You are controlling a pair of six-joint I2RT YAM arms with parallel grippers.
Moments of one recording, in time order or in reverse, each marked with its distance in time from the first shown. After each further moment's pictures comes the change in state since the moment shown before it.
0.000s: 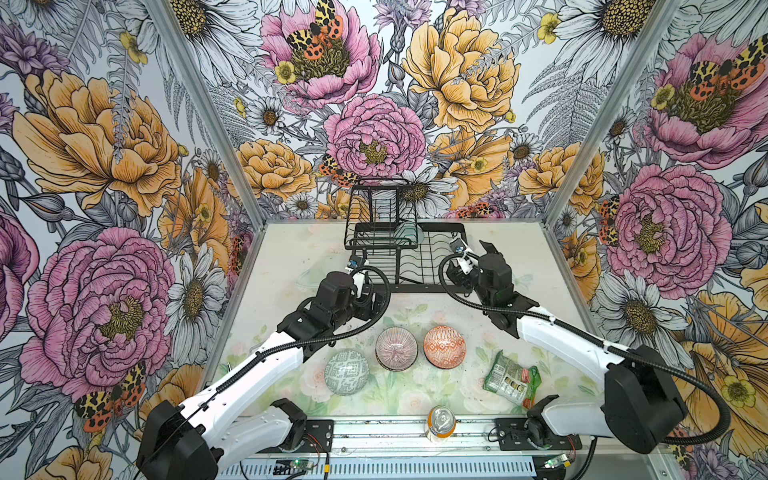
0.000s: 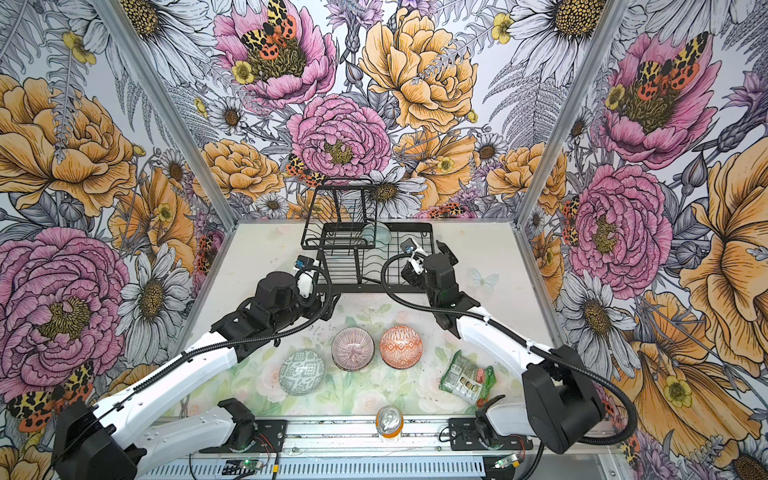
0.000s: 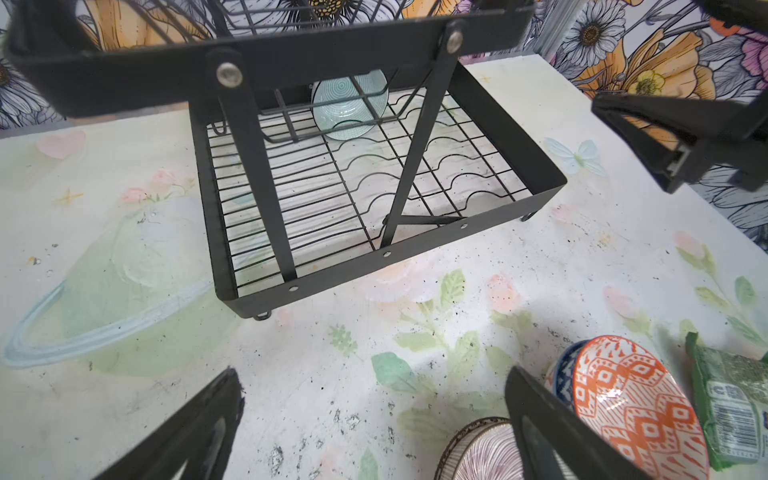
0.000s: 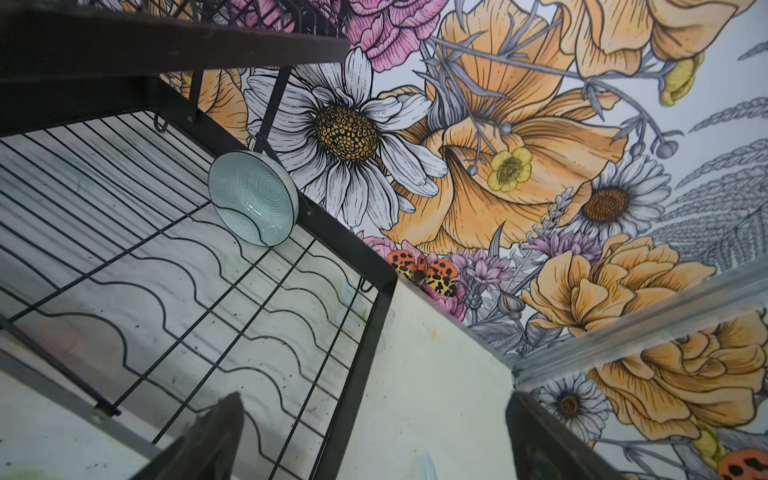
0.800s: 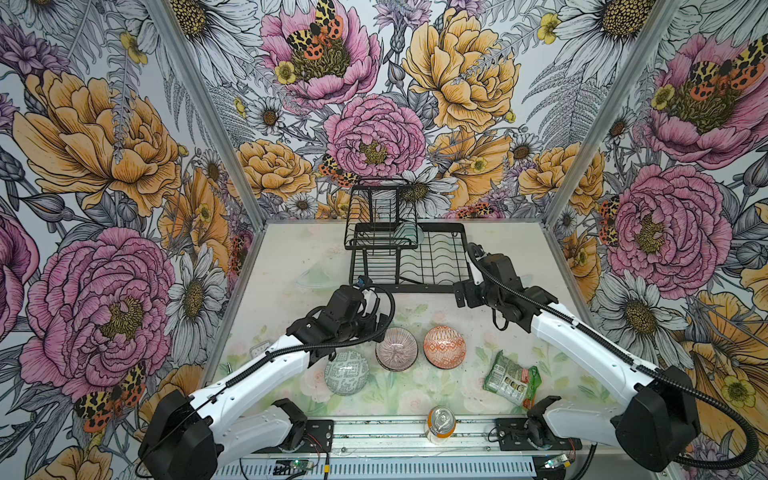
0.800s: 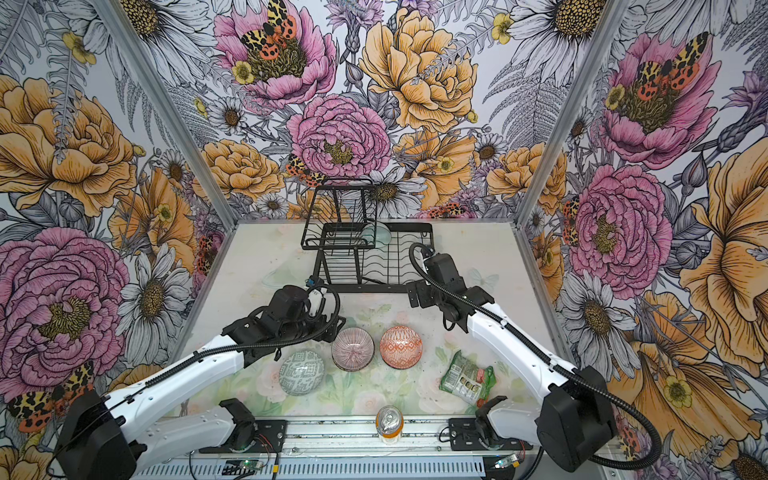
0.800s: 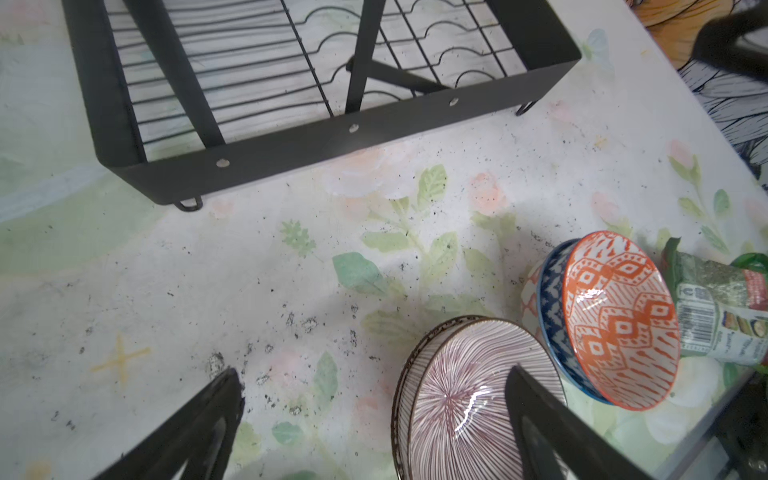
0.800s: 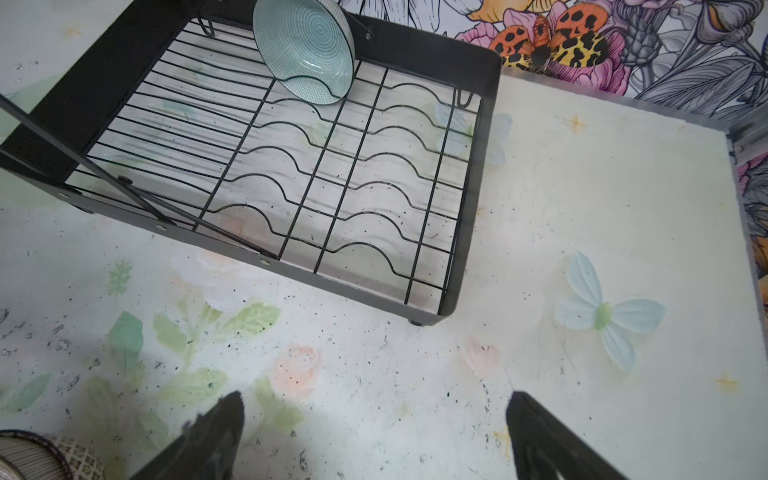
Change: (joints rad) left arm -0.080 0.041 -0.063 -0.140 0.067 -0.107; right arm -0.014 -0.048 0.146 -0.632 -0.200 0.541
